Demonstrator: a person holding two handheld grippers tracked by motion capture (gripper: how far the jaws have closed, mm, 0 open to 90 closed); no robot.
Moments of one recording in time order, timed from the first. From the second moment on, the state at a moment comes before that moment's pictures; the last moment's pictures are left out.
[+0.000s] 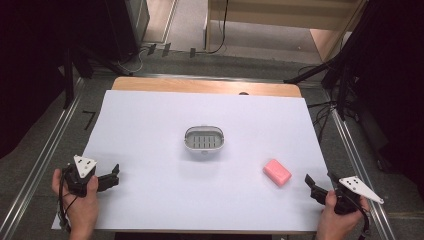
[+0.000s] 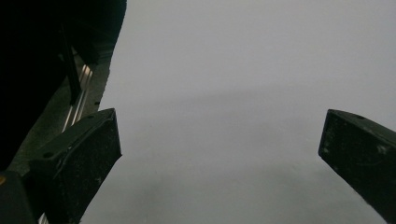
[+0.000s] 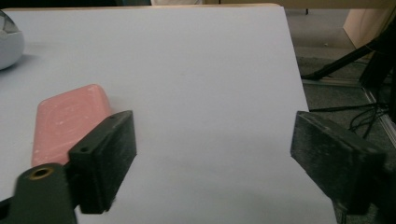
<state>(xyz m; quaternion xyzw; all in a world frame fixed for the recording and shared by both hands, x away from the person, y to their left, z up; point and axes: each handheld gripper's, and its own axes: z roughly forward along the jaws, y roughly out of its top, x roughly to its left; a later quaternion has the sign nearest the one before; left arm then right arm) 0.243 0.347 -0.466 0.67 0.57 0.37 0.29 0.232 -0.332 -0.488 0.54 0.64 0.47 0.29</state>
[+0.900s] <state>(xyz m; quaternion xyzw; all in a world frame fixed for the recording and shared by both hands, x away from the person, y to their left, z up) 0.243 0.346 -0.466 0.68 0.57 0.37 0.29 0.234 -0.323 -0.465 0.50 0.73 0.40 0.25</state>
